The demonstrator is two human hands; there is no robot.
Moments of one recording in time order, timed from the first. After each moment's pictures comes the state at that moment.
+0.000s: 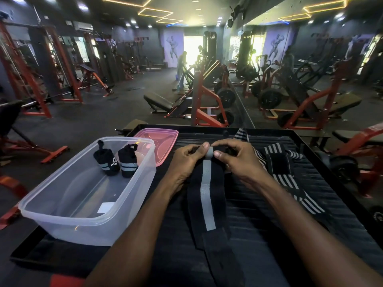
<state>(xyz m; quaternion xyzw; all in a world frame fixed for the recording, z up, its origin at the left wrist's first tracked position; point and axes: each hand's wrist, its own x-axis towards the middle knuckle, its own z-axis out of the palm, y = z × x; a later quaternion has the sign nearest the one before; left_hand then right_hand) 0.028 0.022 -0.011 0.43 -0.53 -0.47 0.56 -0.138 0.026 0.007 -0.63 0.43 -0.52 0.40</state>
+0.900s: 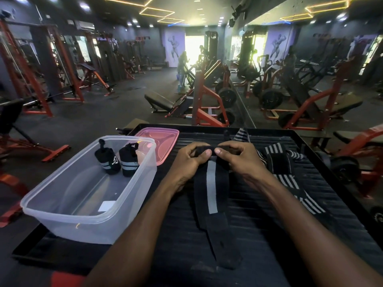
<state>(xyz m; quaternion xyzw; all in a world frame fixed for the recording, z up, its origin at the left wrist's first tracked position) 0.029 0.019 -0.015 0.42 -0.58 -0.46 0.53 -0.142 0.022 0.006 -0.61 0.45 -0.51 0.40</state>
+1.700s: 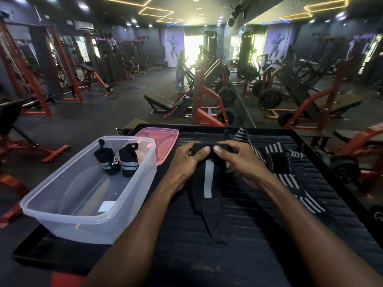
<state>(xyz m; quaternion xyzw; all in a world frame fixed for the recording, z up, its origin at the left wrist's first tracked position) 0.032 0.020 -0.014 0.42 -0.55 -0.48 0.55 -0.142 0.021 0.004 -0.61 0.43 -0.48 0.46</state>
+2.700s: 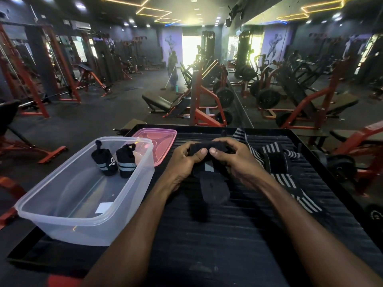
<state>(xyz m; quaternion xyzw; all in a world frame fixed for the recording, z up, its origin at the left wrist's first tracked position) 0.033 0.021 -0.010 0.42 -0.56 -0.48 0.53 -0.139 0.019 0.000 -0.58 0.41 -0.50 0.49</state>
